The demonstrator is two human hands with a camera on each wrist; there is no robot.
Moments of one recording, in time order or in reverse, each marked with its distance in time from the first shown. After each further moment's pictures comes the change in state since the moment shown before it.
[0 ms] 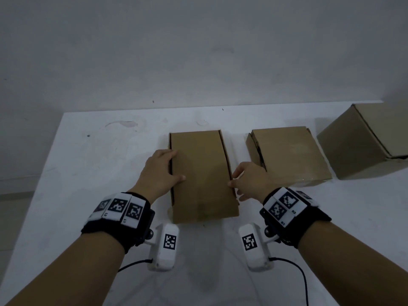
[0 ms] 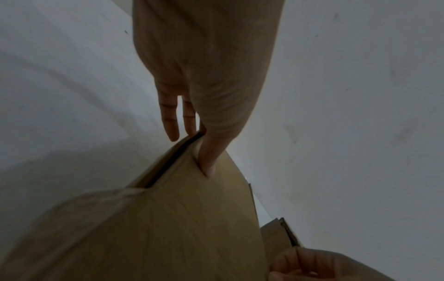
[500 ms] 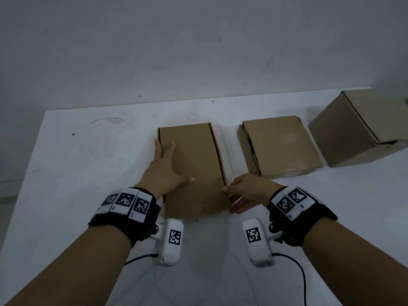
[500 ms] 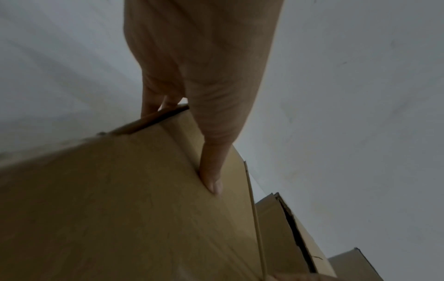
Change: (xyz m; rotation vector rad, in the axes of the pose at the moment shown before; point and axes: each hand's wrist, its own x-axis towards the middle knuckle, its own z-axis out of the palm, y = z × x) left_hand 0.006 0.018 0.024 0.077 -0.153 -0.084; right_hand -0.007 0.028 -0.010 0.169 -0.410 0.243
